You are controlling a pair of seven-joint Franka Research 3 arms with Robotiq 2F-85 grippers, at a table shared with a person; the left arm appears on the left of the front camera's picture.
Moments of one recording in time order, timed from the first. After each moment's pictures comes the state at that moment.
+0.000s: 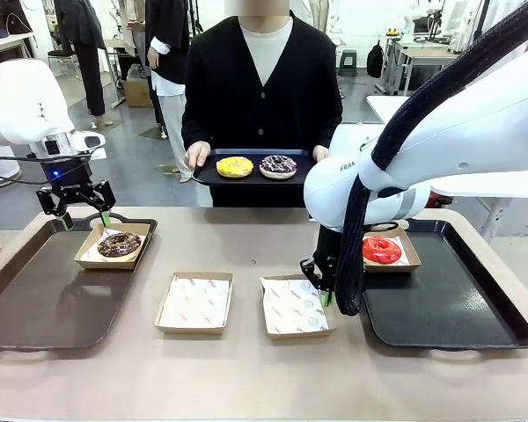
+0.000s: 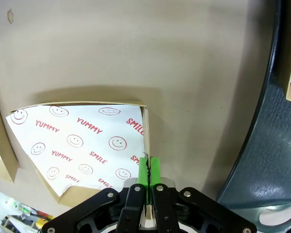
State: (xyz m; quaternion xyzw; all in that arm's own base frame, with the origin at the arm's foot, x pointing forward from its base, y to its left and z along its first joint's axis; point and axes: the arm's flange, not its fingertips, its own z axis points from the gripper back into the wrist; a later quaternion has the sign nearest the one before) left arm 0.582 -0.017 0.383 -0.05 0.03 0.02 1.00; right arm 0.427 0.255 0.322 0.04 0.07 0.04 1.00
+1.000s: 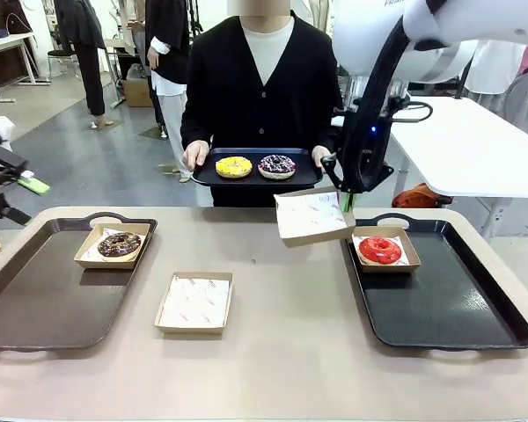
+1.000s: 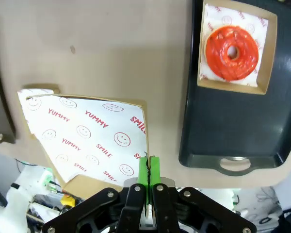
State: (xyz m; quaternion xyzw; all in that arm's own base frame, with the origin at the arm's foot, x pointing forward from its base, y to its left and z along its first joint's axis) left arm 0.440 0.096 0.451 -0.44 -0.02 -0.06 0.90; right arm 0.491 0.226 0.507 0.05 0.07 0.01 1.00
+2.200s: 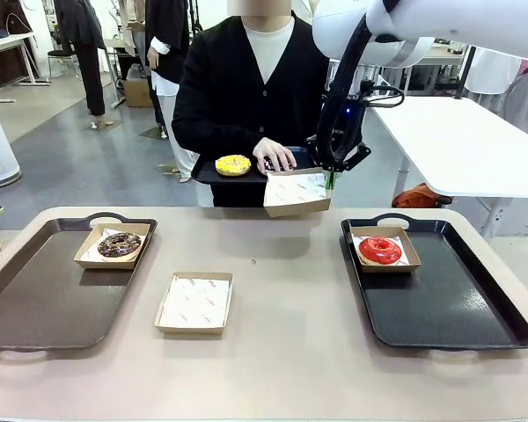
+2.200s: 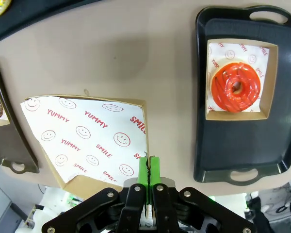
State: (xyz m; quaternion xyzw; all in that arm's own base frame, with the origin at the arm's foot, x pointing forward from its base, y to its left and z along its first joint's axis) left arm 0.423 0.163 0.437 -0.59 -0.02 -0.01 0.81; right arm 0.567 0.246 0.508 0.05 0.08 -0.05 0.99
